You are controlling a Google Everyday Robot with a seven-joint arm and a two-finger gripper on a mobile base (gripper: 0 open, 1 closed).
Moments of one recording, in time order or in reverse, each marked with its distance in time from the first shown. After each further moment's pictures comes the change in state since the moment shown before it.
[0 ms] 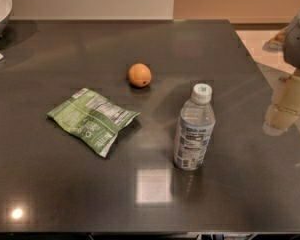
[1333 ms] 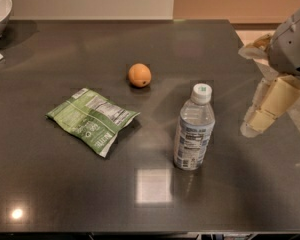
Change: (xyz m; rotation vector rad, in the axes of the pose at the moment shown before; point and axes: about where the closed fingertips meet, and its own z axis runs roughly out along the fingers) arm -0.040 0.011 0.015 -0.075 -0.263 -0.027
